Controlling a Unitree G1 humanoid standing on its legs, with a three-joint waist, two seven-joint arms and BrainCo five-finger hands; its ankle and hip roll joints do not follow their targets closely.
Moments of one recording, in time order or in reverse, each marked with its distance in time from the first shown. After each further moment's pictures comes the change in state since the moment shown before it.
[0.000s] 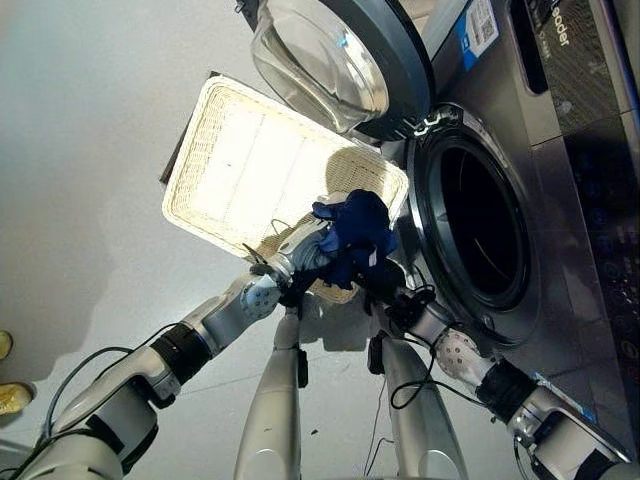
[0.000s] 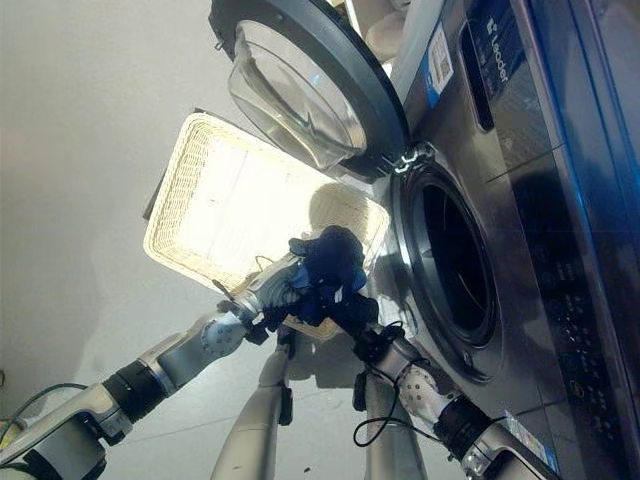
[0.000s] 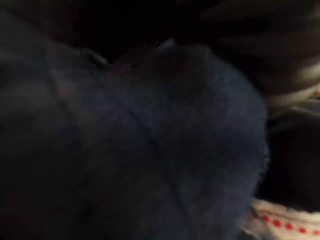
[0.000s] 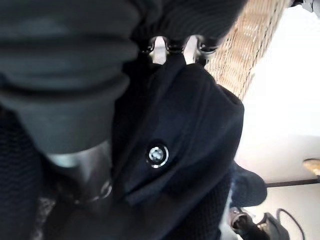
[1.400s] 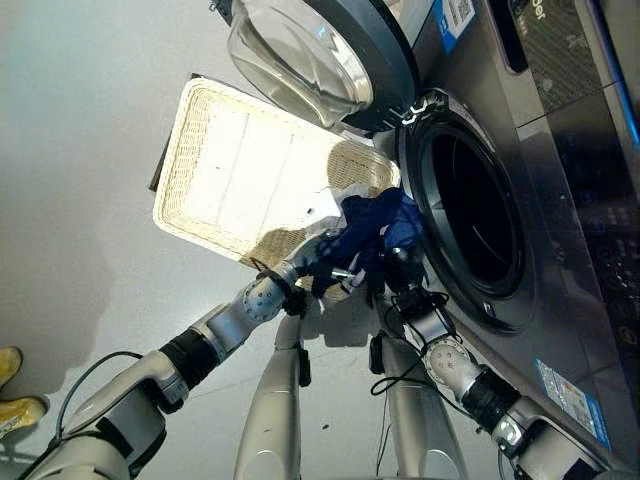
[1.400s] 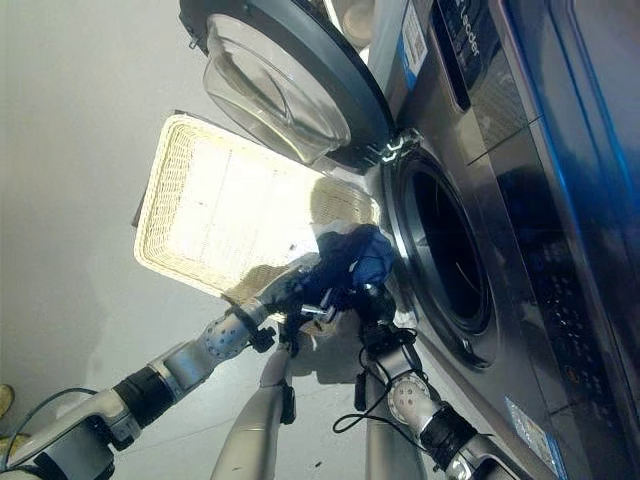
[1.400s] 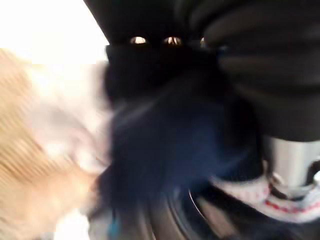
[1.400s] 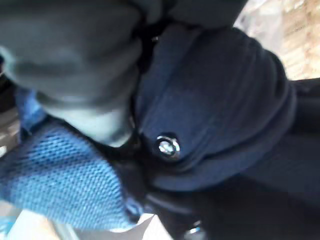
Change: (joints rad) left arm 0.058 -0.063 0.008 0.141 -0.240 0.037 0.143; right arm 0.019 0.103 -0.079 0.112 0.218 -0.319 0.033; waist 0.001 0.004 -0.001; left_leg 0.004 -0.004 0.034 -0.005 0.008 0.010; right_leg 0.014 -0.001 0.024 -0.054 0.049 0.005
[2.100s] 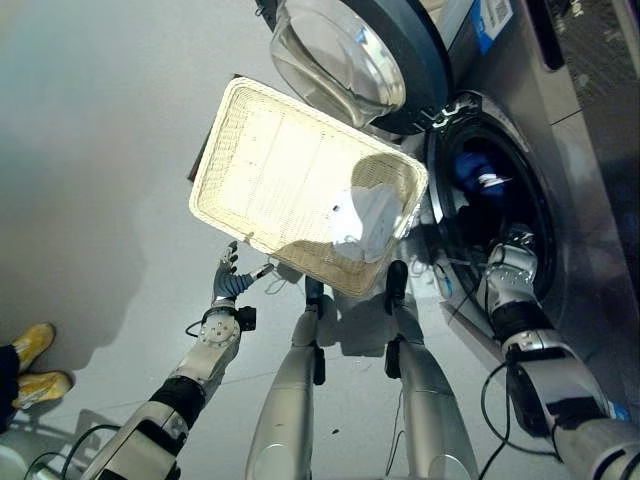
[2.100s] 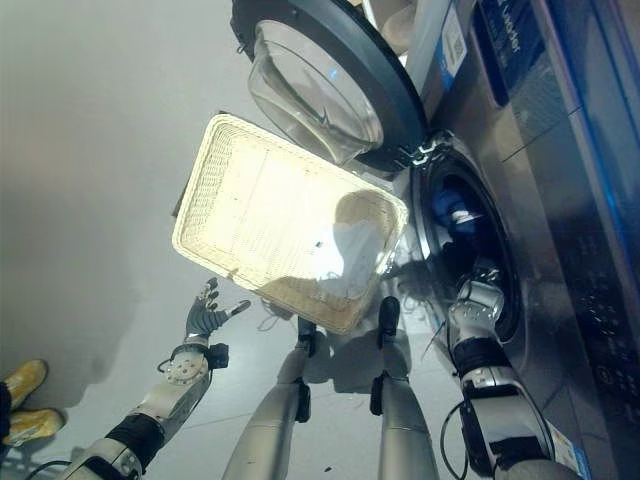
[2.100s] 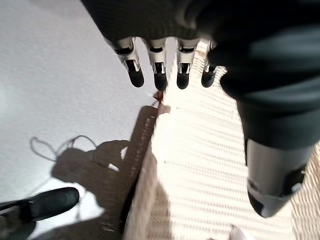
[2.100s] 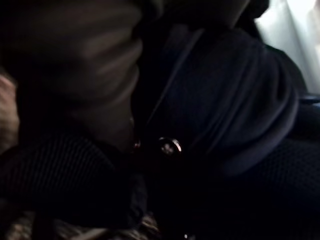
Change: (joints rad) left arm 0.245 -0.114 0.324 0.241 -0.350 -0.083 0.115; right arm -0.395 -0.107 -0.678 0.457 0.360 -0.298 -0.235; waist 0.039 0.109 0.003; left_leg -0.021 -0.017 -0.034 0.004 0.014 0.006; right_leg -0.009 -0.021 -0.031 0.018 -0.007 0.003
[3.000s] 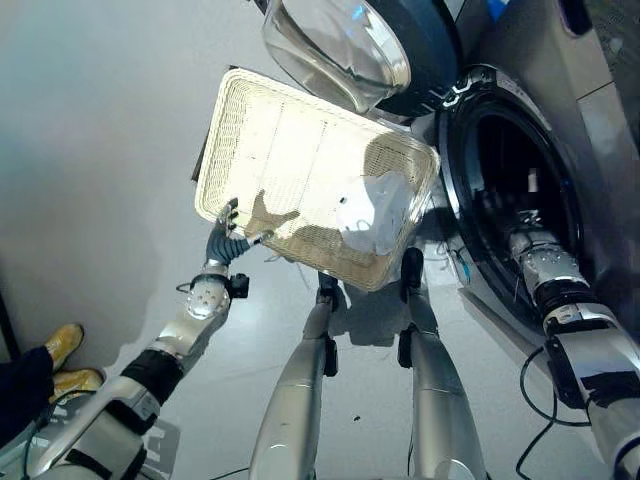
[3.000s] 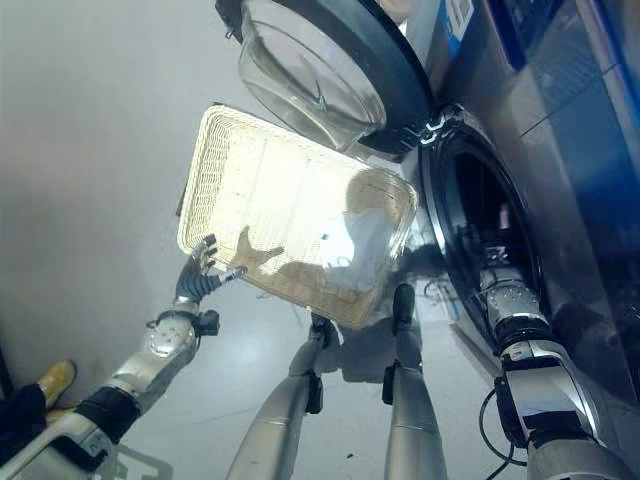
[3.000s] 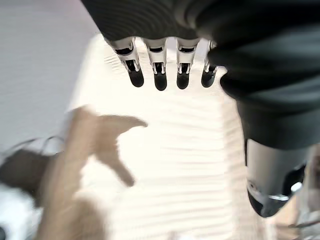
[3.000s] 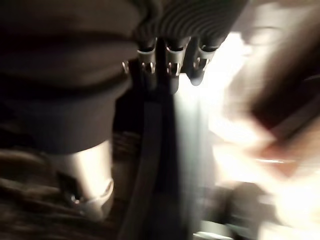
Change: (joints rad) left arm -0.169 0.226 -0.055 -0.251 -0.023 0.033 0.054; right arm -0.033 -0.149 0.160 0.267 -0.163 0.751 0.146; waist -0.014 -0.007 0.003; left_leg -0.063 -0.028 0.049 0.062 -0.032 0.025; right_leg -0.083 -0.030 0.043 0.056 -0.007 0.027
